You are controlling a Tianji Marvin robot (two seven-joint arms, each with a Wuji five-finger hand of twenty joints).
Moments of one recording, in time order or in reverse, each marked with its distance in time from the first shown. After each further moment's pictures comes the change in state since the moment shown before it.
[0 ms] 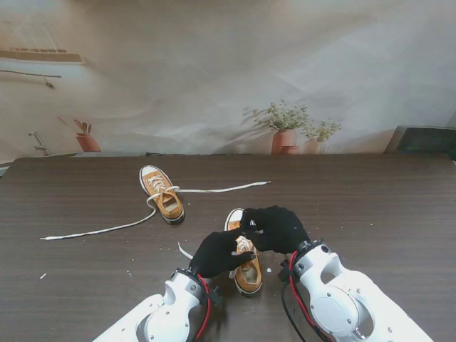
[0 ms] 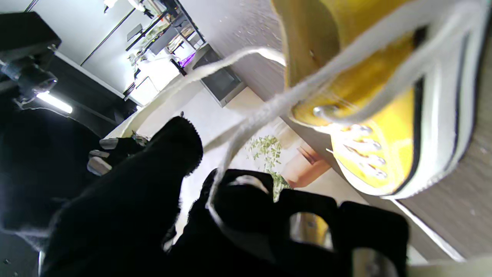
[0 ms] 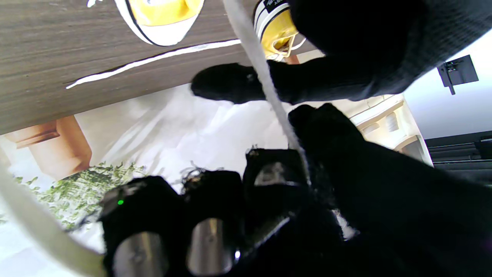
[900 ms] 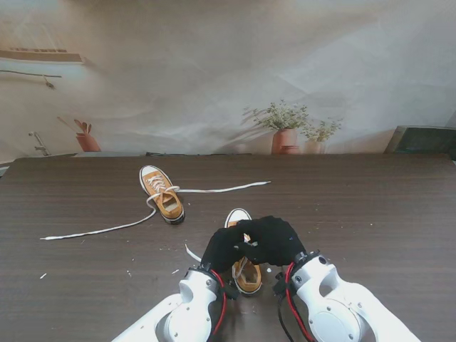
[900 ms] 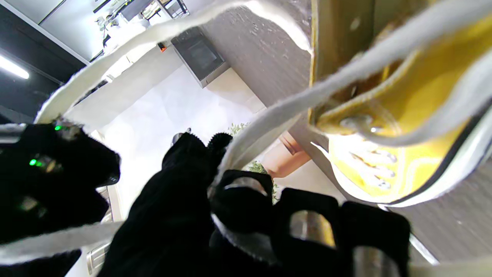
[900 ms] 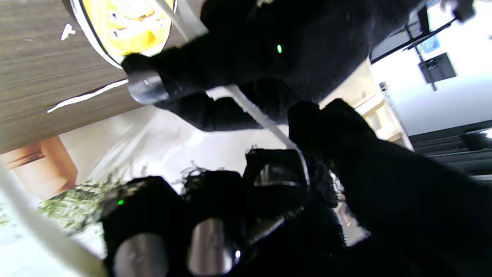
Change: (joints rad) left arm -0.032 -0.075 0.056 0.018 -0.061 0.159 0.088; right arm -0.074 -0.004 0.003 -0.069 0.016 -0.016 0.030; left_hand 0.254 0.251 -0.473 0.011 0.075 -0.001 0.789 0.290 -0.001 -0.008 0.013 -0.001 0.000 0.014 -0.011 -0.002 0.000 0.014 0.000 -0.033; right_hand -0.054 -0.040 0.034 0.000 0.049 -0.005 0.001 -0.019 0.000 0.000 0.001 0.000 0.000 -0.003 0.000 0.000 0.000 0.000 0.000 0.020
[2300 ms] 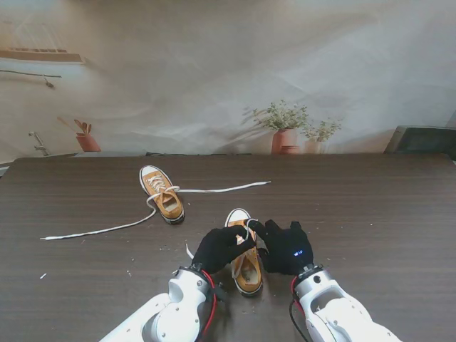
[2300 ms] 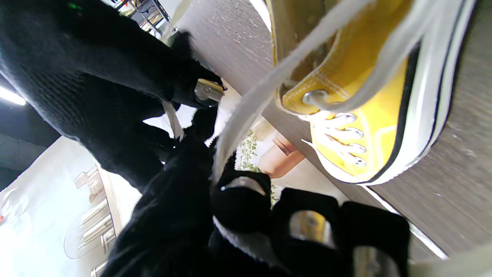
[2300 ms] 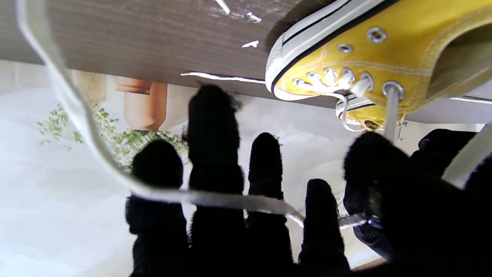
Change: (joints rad) left arm 0.039 0.050 -0.049 -0.069 0.062 0.025 -0.075; right arm 0.080 0.053 -0.136 0.252 -0.462 0.294 -0.268; left_hand 0.019 0.012 -0.018 0.029 -0.017 0.002 -0.044 -0.024 0.000 -0.011 0.000 0.000 0.000 -0.002 0.000 0.000 0.000 0.000 0.000 -0.001; right_hand -0.266 0.222 -0.012 0.159 -0.735 -0.104 -0.400 -0.108 -0.785 0.041 -0.297 -0.149 -0.167 0.039 -0.695 -0.519 -0.525 -0.035 -0.448 -0.227
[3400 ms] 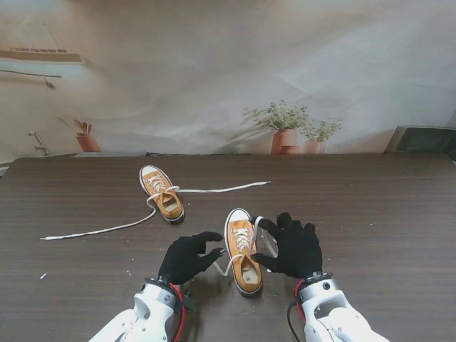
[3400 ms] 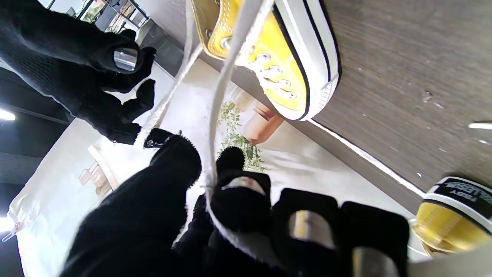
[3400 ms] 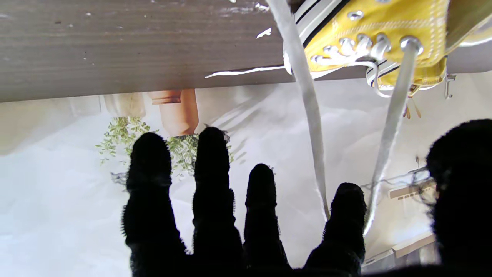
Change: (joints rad) left arm 0.203 0.056 -0.209 -0.112 0.187 -0.082 0.018; right arm -0.087 -0.049 0.062 -0.033 0.138 0.050 -0.086; left_hand -0.229 -0.090 0.341 -0.041 0.016 0.074 -0.418 -0.098 0.000 0.000 0.000 0.000 0.000 -0.006 0.000 0.000 0.000 -0.001 0.001 0.015; right_hand -0.077 -0.036 -0.499 0.011 -0.001 -0.287 -0.047 -0.025 -0.333 0.052 0.174 0.181 -0.509 0.047 -0.082 0.141 -0.173 0.082 -0.197 -0.205
